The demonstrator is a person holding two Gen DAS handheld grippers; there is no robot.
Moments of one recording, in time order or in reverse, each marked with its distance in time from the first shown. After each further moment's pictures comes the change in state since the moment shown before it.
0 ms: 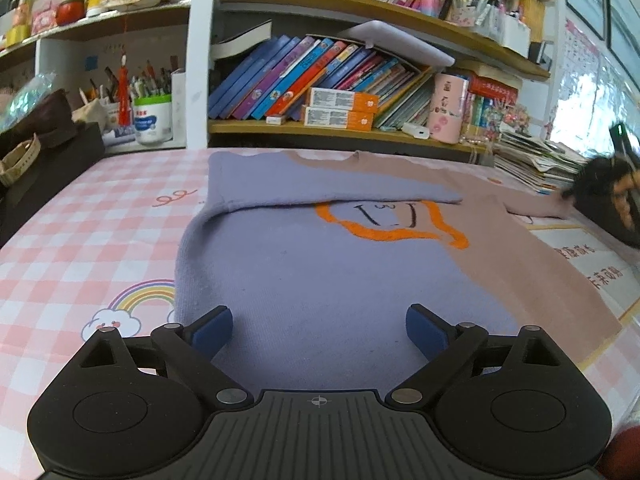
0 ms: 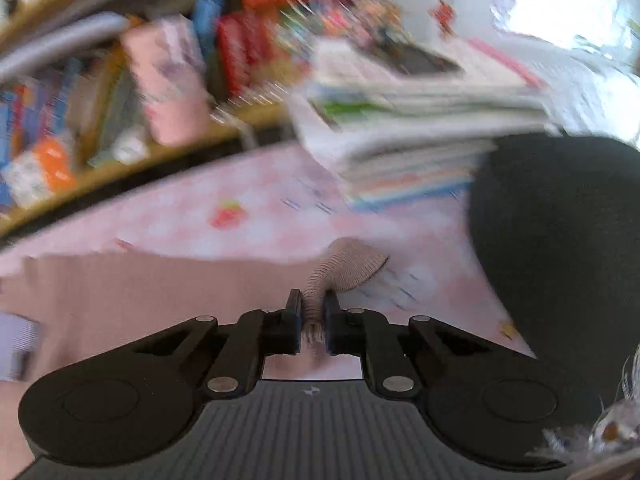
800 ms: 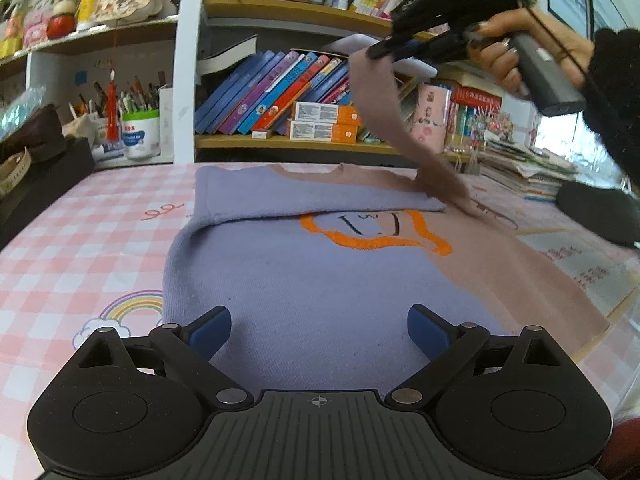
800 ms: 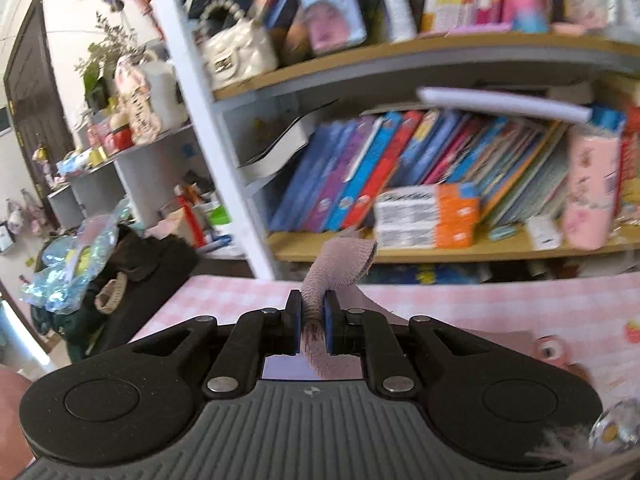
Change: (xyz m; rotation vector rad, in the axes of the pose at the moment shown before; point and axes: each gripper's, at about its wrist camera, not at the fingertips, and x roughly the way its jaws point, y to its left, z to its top) left arm -0.006 0.000 -0.003 -0.005 -0.040 -0.036; right arm -0.071 0.337 0.009 -0.262 -0.104 0.595
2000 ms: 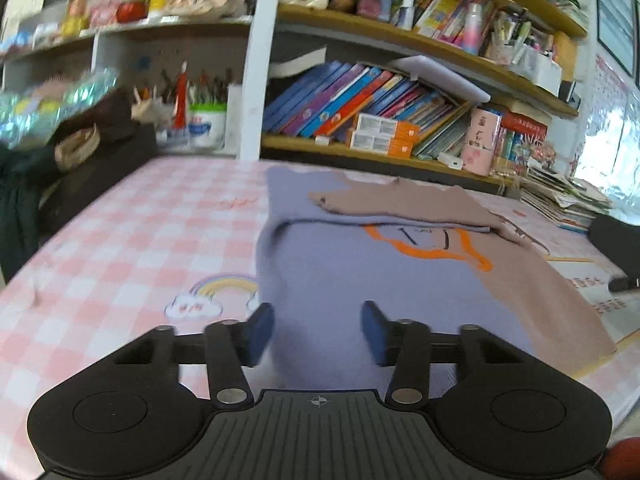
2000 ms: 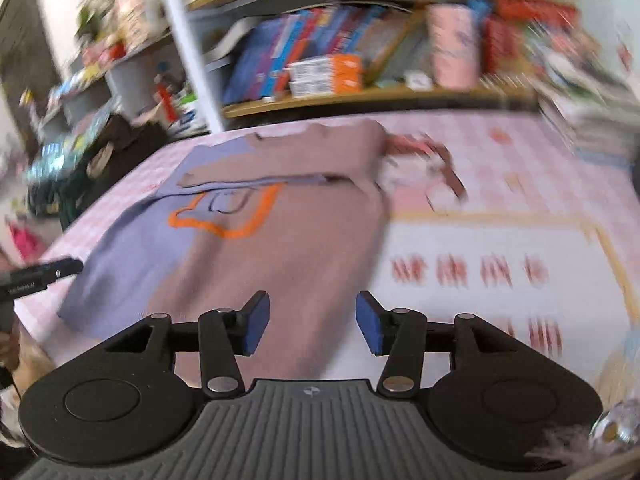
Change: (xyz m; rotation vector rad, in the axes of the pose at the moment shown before) left arm -0.045 0.032 0.002 -0.106 0.011 0.111; right arm -0.214 -0.087 -0.211 0.054 0.164 -0.098
